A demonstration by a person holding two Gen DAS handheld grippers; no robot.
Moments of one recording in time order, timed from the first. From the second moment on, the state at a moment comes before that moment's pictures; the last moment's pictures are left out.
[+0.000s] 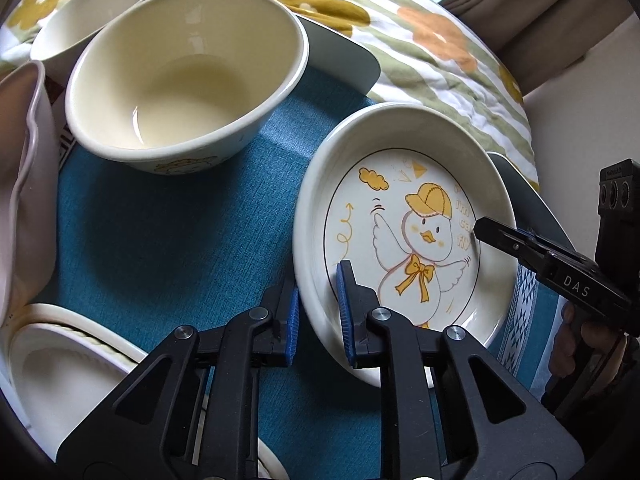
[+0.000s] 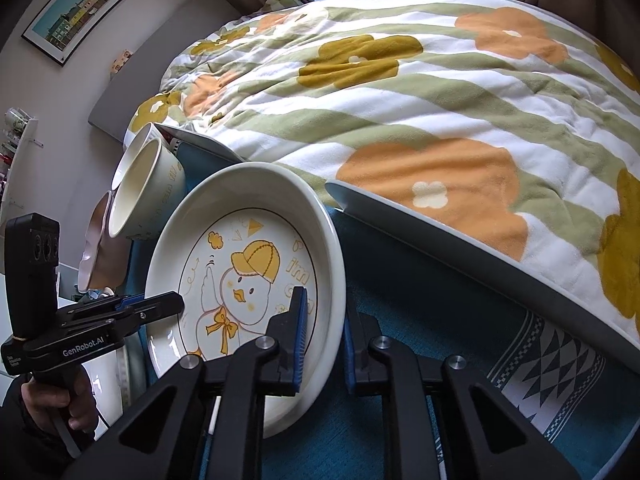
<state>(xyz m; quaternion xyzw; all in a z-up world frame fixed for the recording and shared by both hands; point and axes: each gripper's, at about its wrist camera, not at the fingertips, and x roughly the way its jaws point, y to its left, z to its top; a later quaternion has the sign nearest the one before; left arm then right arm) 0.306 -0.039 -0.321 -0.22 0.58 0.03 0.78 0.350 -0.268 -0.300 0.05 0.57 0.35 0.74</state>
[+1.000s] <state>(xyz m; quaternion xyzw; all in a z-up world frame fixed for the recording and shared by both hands) 0.235 0.002 -0.197 -0.13 0.51 -0.07 0.85 0.246 -0.259 -0.186 0.08 0.49 0.29 0.82</state>
